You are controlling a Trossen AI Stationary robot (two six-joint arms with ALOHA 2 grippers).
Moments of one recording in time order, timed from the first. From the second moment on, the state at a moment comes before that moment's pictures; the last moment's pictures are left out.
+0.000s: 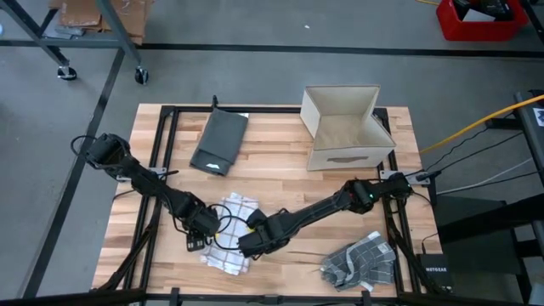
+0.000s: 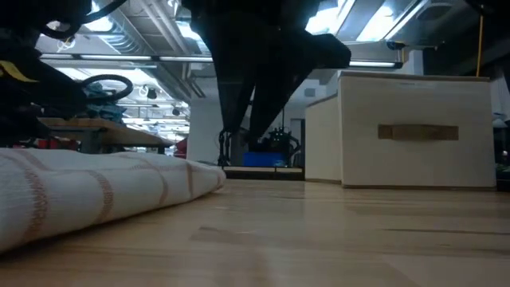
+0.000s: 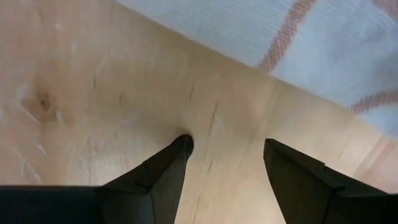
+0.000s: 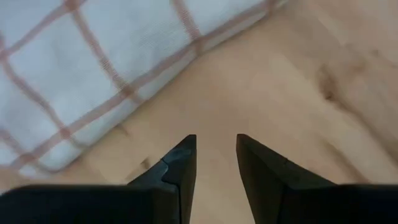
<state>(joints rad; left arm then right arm) -0.55 1.52 0.74 -0.70 0.18 -0.81 0.41 2.47 2.34 -1.30 0.18 1.17</state>
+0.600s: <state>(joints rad) -0.55 0.92 0.73 -0.71 0.02 -0.88 0.45 2.24 2.34 -1.57 0.49 1.00</state>
